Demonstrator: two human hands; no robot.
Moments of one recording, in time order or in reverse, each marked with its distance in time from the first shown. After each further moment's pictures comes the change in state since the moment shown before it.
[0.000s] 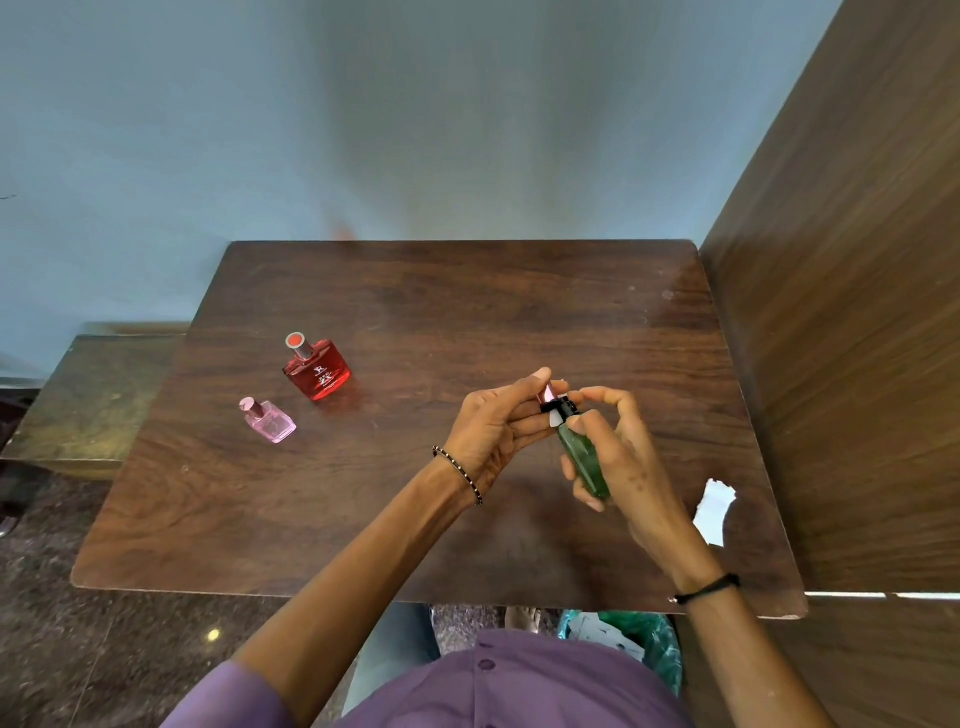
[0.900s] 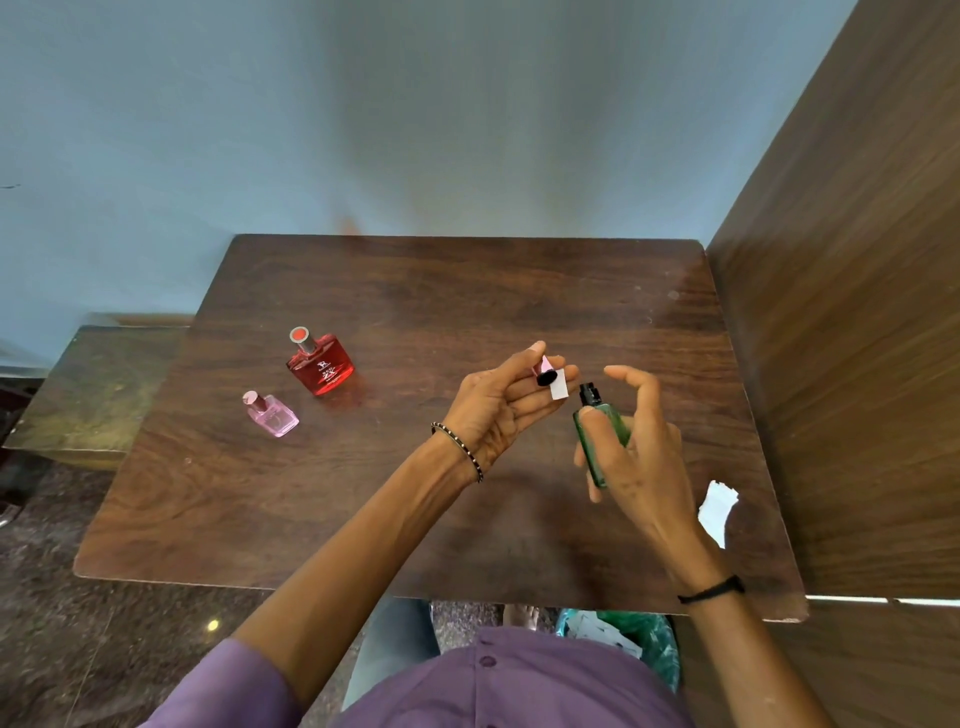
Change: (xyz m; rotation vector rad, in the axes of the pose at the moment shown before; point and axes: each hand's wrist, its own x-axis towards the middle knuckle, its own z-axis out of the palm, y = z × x) left_hand 0.008 0.017 0.002 -0.156 0.010 -0.023; right_hand -0.007 -0.010 -0.002 -0.433 0.165 -0.264
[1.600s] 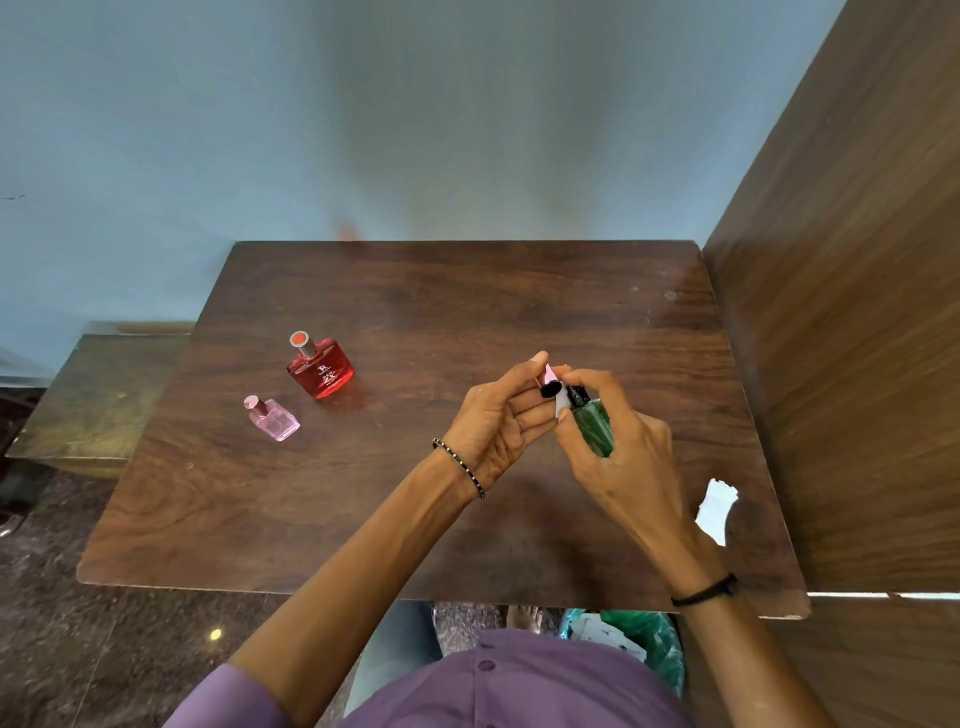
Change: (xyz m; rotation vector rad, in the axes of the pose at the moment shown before) left_hand -0.008 -0.010 -0.001 0.038 -0.029 -0.022; right_hand -0.002 0.000 0.006 -0.270 0.072 -0.326
